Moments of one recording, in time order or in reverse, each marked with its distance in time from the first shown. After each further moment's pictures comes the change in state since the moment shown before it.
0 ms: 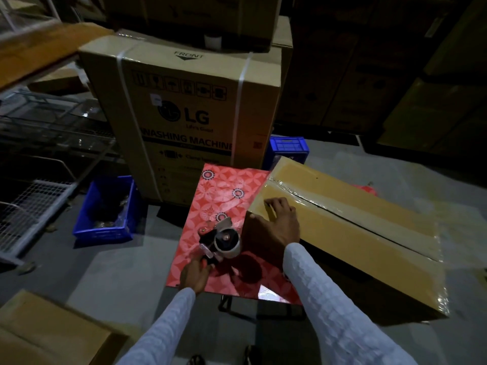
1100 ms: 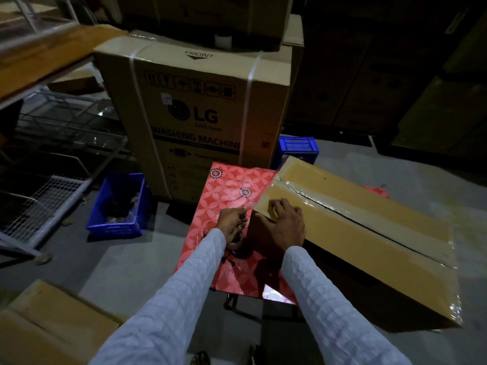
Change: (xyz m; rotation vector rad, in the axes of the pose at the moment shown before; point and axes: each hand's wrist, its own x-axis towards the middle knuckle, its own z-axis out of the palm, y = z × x) left_hand 0.048 0.170 -0.006 -0.919 -0.141 -0.217; right_hand -0.008 -0.004 0.003 -0.190 0.151 -0.131
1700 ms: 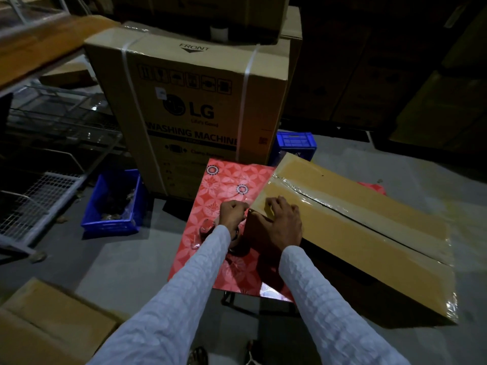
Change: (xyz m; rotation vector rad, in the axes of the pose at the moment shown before) left_hand 0.001 0.005 0.017 0.131 0.117 0.161; right_hand 0.000 0.000 0.005 -0.011 0.060 -0.027
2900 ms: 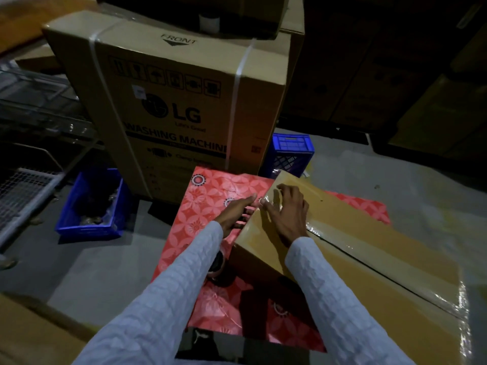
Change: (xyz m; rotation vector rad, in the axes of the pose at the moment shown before) left_hand 0.074 0.055 0.055 0.178 -0.453 -0.119; right_hand 0.134 0.061 0.025 0.102 -0.172 0.074
